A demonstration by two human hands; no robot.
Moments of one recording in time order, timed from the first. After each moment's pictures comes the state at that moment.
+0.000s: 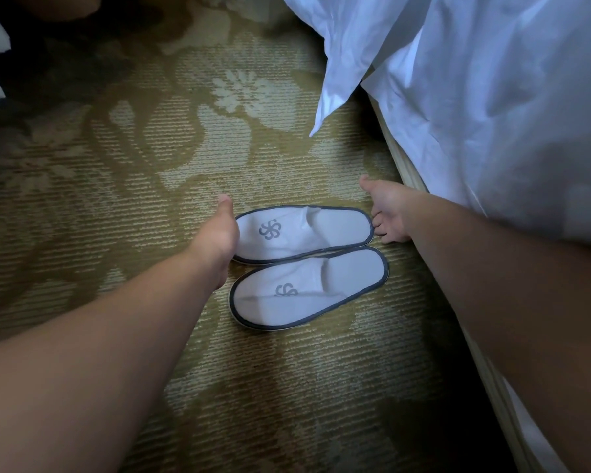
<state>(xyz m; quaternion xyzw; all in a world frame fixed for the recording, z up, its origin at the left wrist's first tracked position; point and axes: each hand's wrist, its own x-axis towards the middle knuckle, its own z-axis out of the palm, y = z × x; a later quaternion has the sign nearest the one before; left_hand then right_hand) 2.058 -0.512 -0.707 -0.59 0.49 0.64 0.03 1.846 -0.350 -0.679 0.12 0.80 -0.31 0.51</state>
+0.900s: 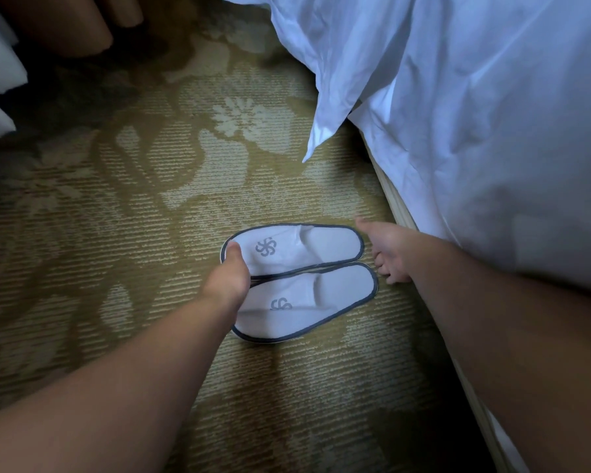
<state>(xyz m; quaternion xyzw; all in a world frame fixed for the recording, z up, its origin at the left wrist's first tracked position) 2.079 -0.476 -0.699 -0.61 0.48 0.63 0.08 1.870 -0.321 -0.663 0.14 0.80 -0.25 0.52</state>
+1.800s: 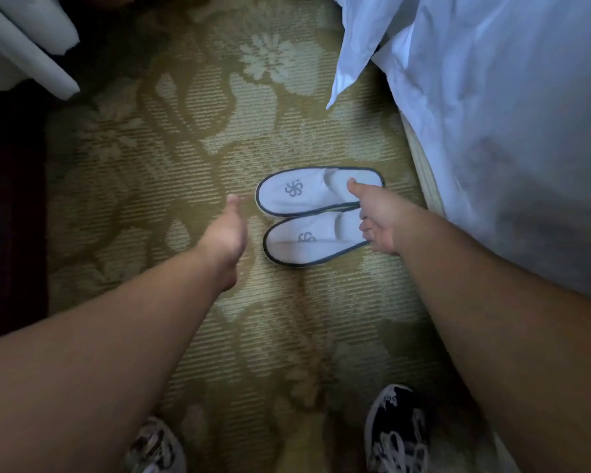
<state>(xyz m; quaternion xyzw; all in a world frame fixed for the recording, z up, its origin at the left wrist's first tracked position) 2.143 -0.469 -0.605 -0.65 0.44 0.61 0.08 1.964 -0.324 -0.601 0.13 0.75 -0.34 0.55</state>
